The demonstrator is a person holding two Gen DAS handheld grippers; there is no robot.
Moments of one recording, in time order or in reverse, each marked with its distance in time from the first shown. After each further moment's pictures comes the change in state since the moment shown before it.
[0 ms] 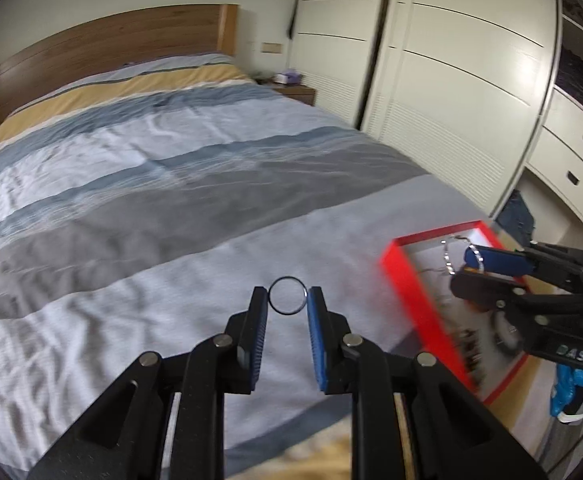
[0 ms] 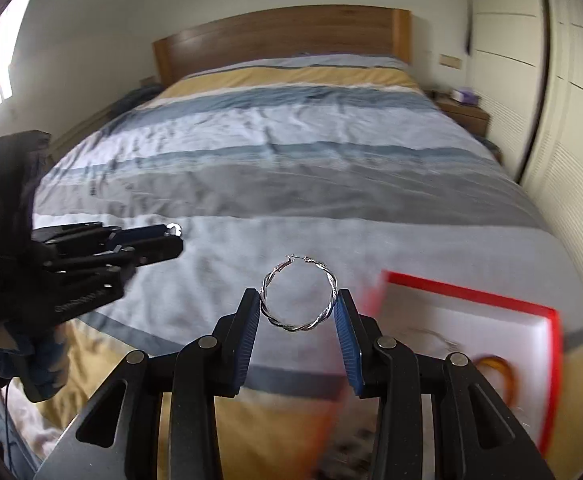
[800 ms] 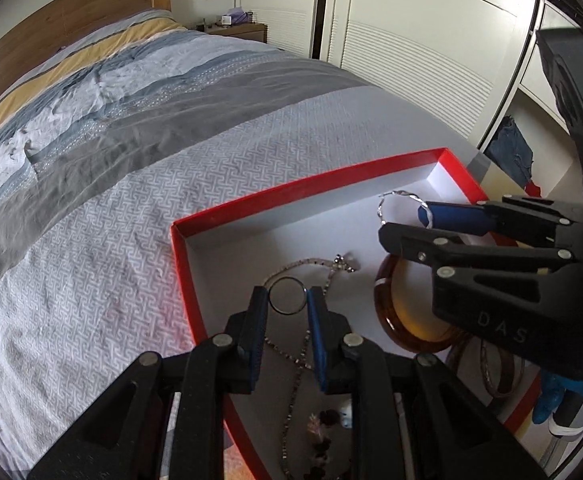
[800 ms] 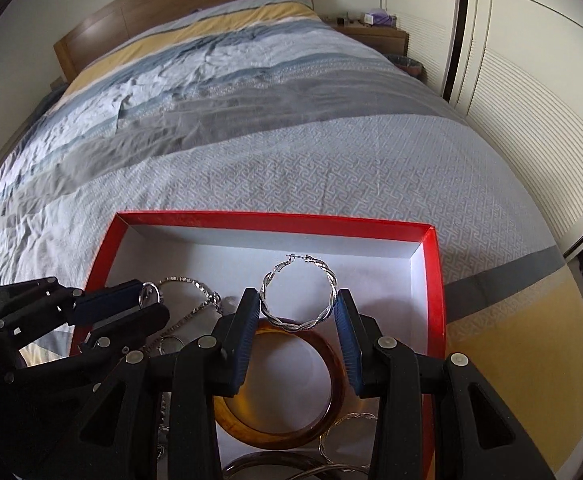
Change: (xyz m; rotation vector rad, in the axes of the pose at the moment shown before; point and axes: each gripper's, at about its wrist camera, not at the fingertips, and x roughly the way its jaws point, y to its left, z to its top) left arm 0.134 -0.155 0.000 0.123 0.235 0.015; right arm 0.056 -0.164 -0.034 0.193 0.205 -0.156
